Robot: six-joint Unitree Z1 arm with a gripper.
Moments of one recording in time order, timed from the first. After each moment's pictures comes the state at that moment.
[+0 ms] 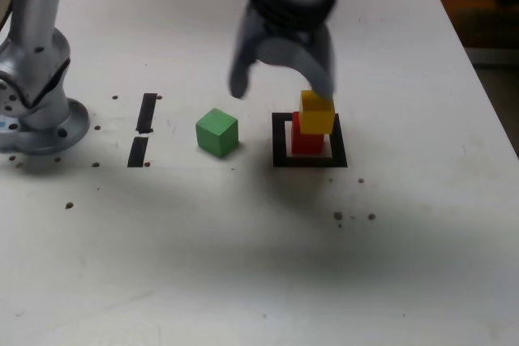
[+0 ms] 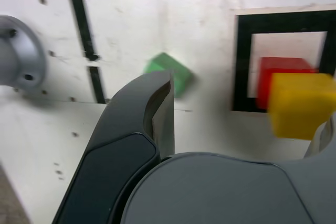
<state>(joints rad) -0.20 1.95 -1.59 1.52 0.14 -0.10</state>
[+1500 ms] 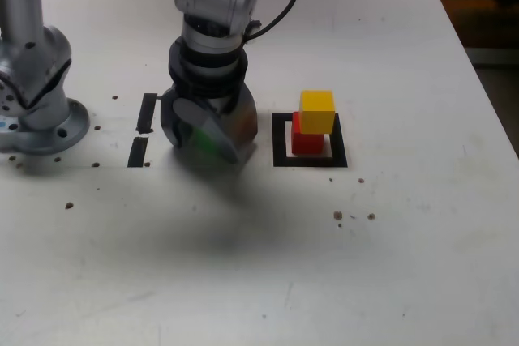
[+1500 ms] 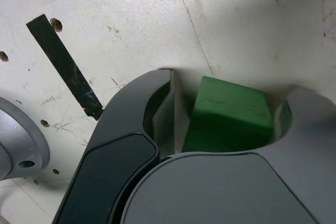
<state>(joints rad) -0.25 1.82 -0.95 0.92 0.13 0.15</state>
